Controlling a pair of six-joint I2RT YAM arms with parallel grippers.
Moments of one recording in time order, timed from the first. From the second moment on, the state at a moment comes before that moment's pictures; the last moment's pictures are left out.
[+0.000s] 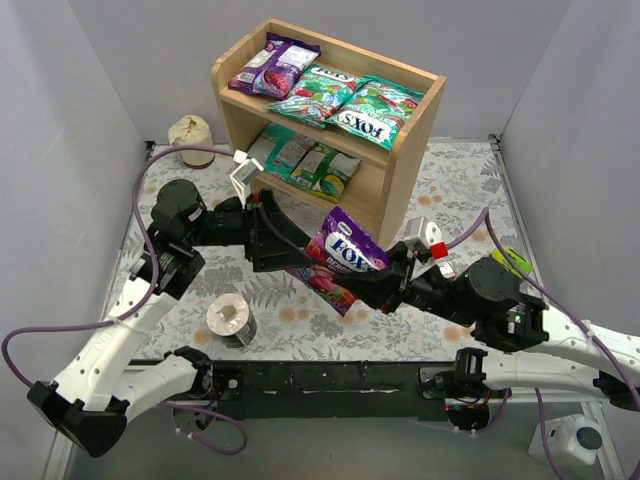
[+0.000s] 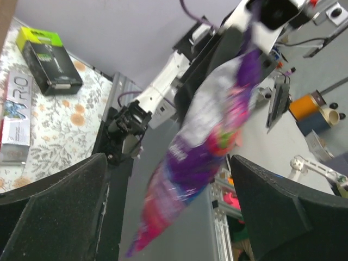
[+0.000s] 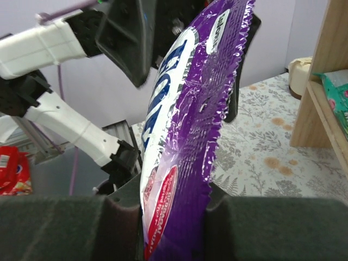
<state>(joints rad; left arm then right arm) -0.52 0.96 1.13 -0.07 1.02 -0.81 1.35 0.74 0.91 -0.01 0.11 0.16</state>
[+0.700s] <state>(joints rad) -0.58 0.97 1.07 -0.07 1.09 -0.71 1.35 0.85 1.06 -0.20 0.12 0.29</state>
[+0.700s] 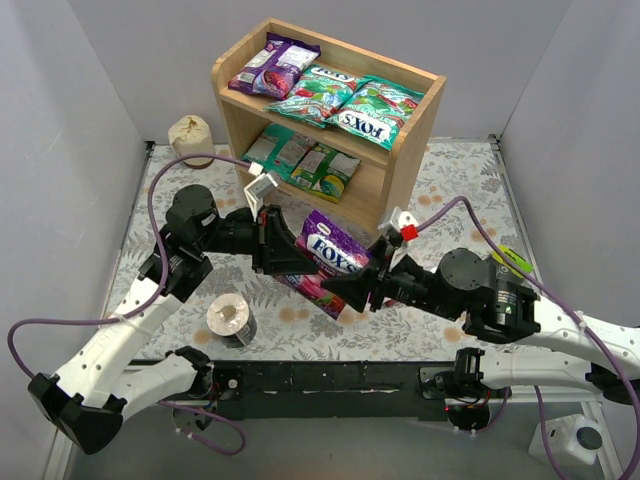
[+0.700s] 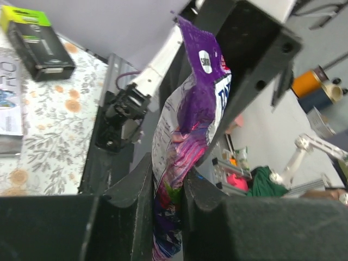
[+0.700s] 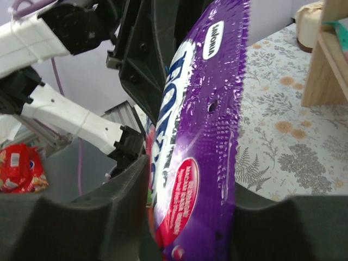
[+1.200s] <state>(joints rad) -0.58 1.15 1.24 -0.37 0.50 -0.65 1.35 0.70 1.06 -0.42 0.52 0.42</state>
